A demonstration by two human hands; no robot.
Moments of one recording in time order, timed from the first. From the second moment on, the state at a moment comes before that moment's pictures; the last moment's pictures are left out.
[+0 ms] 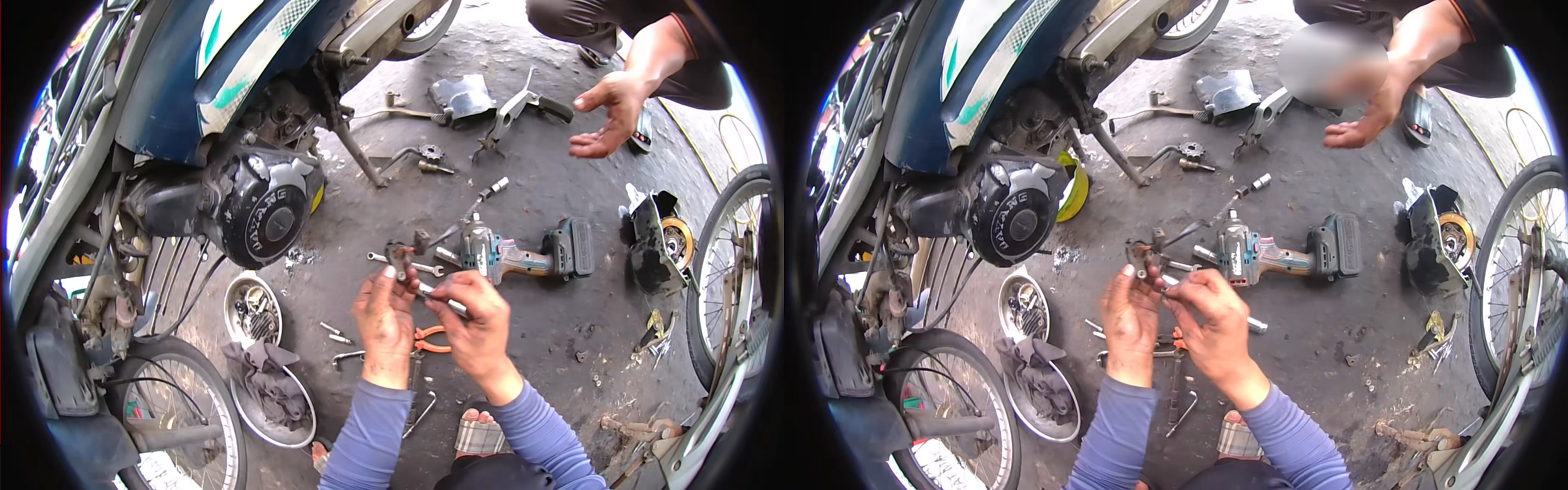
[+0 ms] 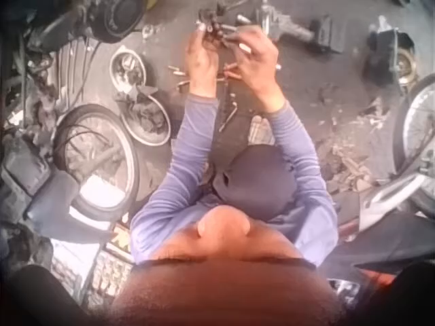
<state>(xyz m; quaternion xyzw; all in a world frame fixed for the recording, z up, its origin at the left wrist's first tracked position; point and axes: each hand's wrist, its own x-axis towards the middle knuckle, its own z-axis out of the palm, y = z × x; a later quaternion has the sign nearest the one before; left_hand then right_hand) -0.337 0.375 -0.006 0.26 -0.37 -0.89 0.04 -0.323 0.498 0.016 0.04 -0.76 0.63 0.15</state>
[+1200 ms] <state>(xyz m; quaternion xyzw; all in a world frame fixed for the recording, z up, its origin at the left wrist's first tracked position) -0.339 0.518 0.031 0.14 -0.27 -0.93 -0.22 -0.231 0.601 -0.026 -0.10 -0.77 0.55 0.30</state>
